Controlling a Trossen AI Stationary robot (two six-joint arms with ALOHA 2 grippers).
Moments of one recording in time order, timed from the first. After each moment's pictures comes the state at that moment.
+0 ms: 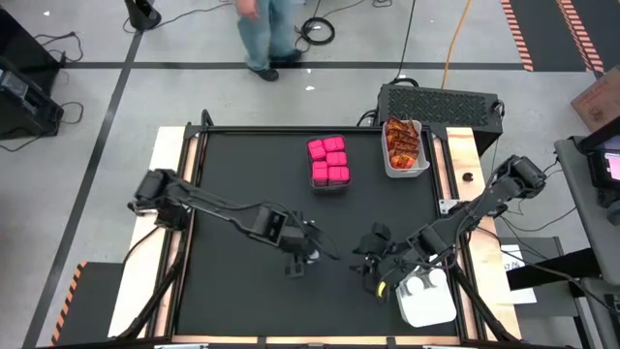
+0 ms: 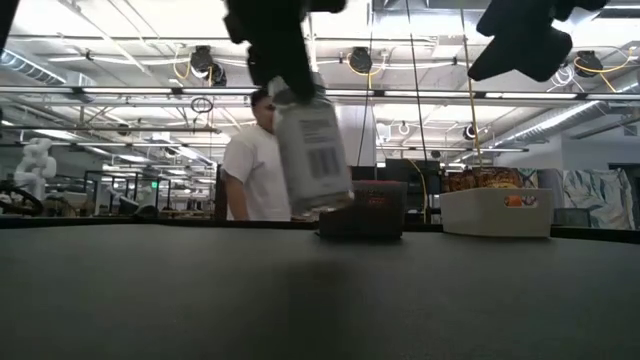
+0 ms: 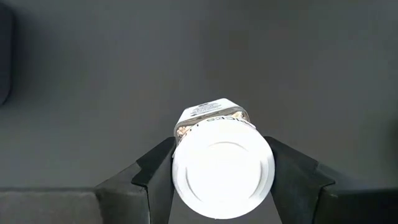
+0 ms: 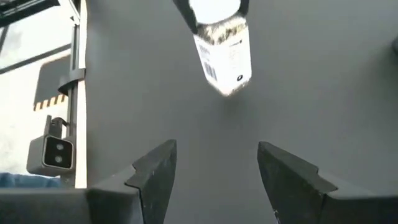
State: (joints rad) left arm -0.27 1.83 1.50 -0.76 -0.08 -0.34; right arm 0.58 1.41 0.97 -0.38 0.42 0.82
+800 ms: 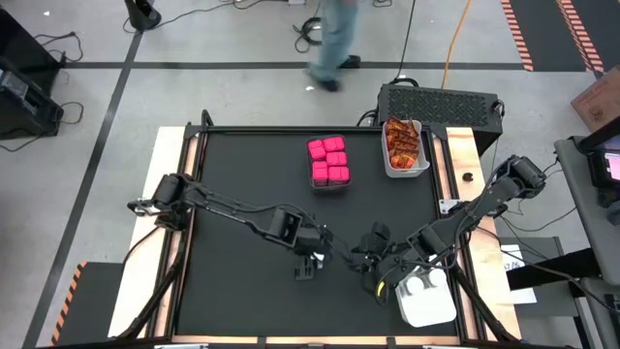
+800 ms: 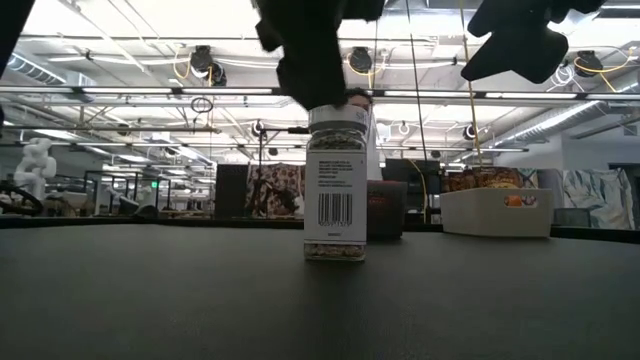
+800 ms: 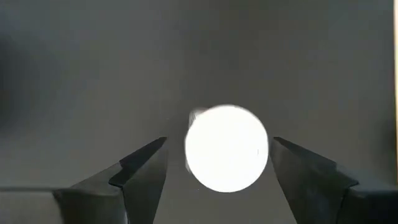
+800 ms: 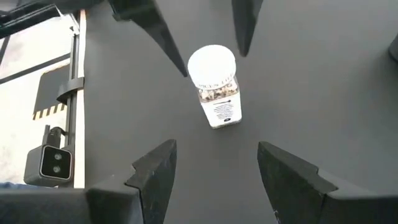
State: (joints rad) left arm -0.26 1.96 1.65 -0.81 -0.01 -0.27; right arm 0.58 1.41 0.95 -0.35 0.45 0.82
